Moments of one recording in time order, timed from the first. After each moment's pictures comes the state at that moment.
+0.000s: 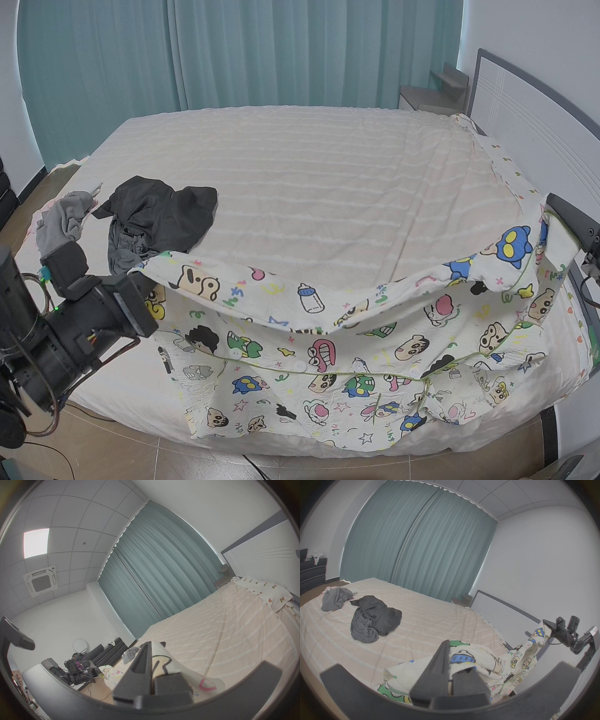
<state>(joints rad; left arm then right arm) -0.60 1.28 -0.41 -0.86 0.20 -0.32 0.28 1.07 -0.46 -0.85 0.25 0.55</state>
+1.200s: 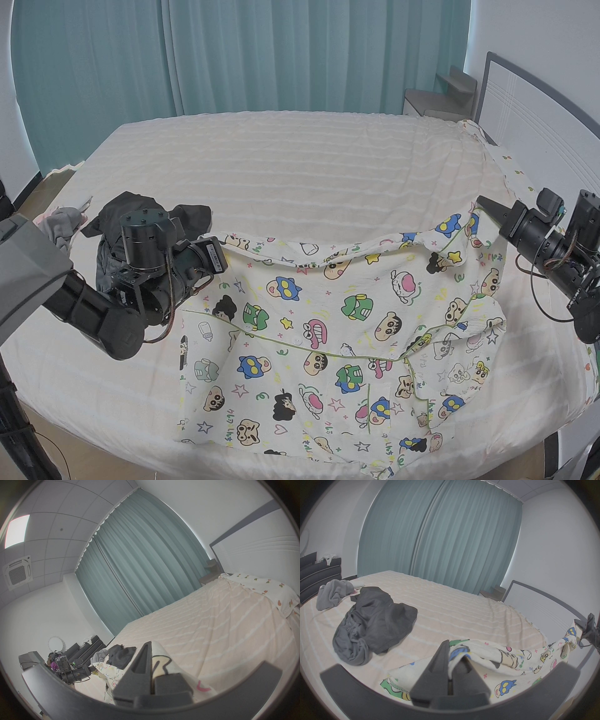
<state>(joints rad) -0.37 1.97 -0.85 -0.97 0.21 -0.33 0.14 1.66 -0.64 -1.12 0.25 0.50</state>
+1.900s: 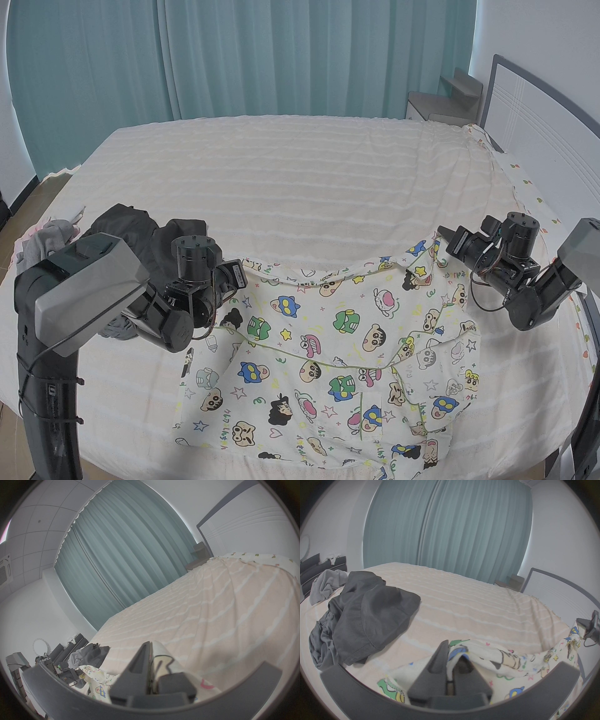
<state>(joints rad) -0.35 2.33 -1.13 -0.94 0.29 -0.32 0.13 2.14 -0.91 -1.19 0.17 0.51</state>
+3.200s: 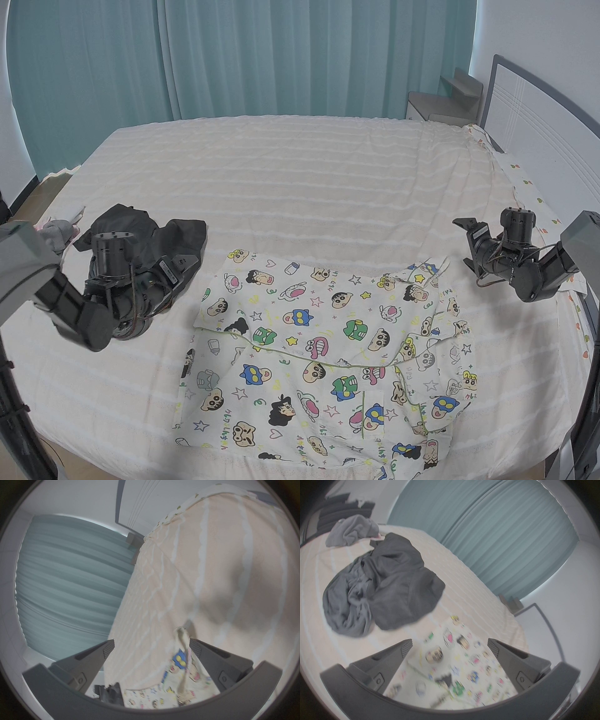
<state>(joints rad) -0.13 2.01 -0.79 -0.84 -0.05 -0.75 0.01 2.23 -1.16 -0.79 0.11 1.11</state>
